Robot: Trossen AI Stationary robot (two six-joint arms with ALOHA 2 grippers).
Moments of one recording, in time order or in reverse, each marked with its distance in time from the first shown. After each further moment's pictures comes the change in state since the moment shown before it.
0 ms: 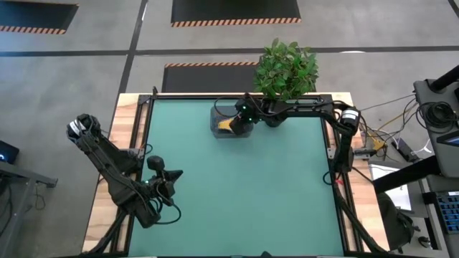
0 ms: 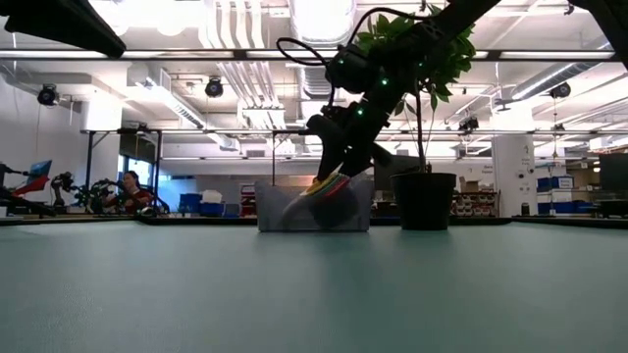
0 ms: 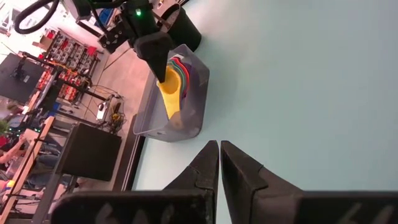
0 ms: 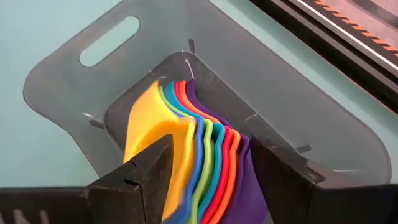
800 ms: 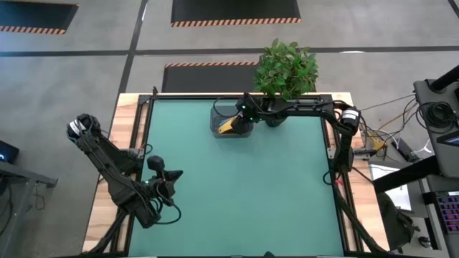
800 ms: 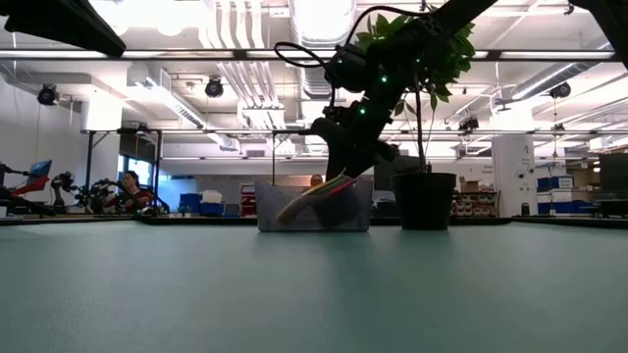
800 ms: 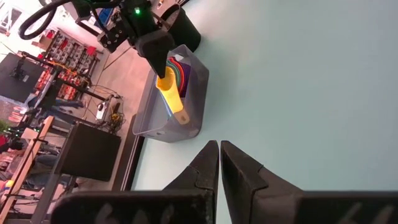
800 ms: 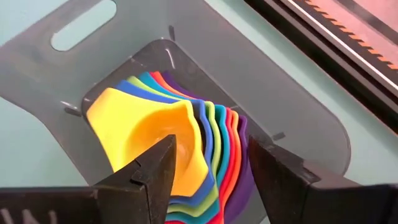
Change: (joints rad) left arm 0.000 0.000 0.000 0.004 0.000 0.000; right arm 0.000 -0.001 0.032 -0.099 0.053 -0.027
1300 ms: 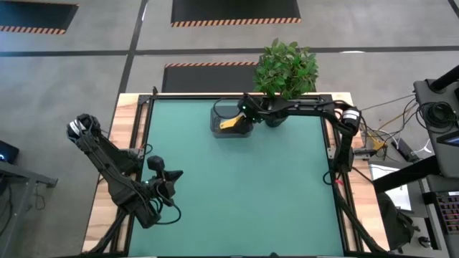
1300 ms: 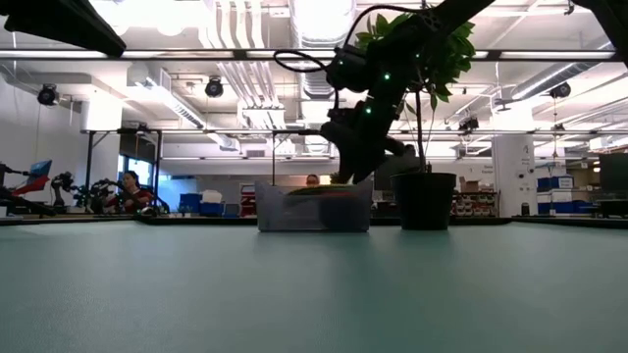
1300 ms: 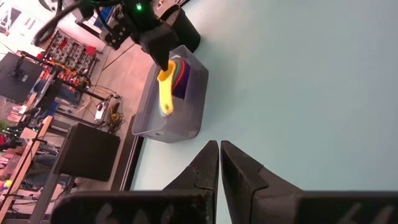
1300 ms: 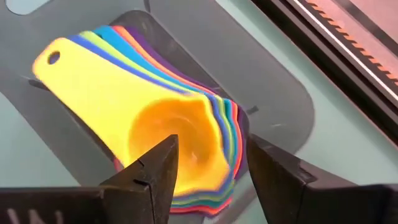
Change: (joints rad) left arm 0.000 0.000 0.000 0.005 0.000 0.000; right arm 0.000 -0.008 0.023 -0.126 0.052 -0.014
